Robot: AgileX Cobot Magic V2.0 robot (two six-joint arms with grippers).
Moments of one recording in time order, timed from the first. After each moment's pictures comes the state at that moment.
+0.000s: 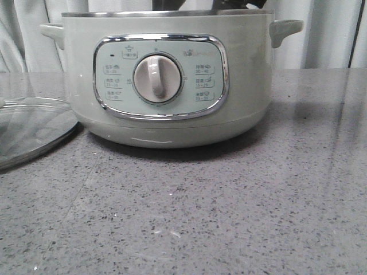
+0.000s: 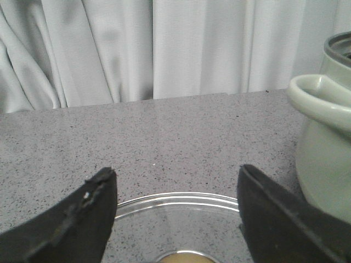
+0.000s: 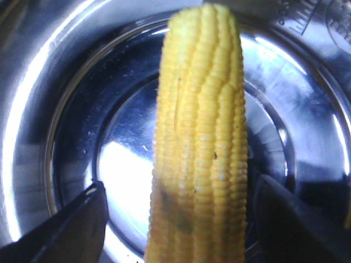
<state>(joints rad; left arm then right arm) -0.24 1.28 -0.33 -0.03 -0.81 -0.02 0.43 1.81 -1.73 0.25 1.03 -0.06</state>
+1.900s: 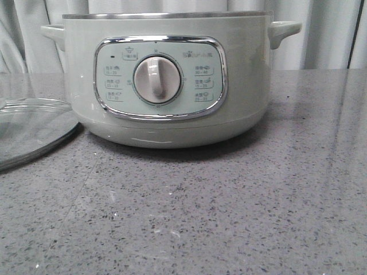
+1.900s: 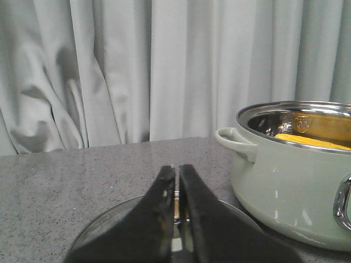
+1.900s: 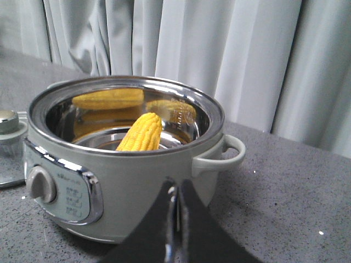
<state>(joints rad) -0.24 0.01 -0.31 -0.01 0.30 -0.02 0.43 0.46 -0.40 0.01 0.05 -0.13</state>
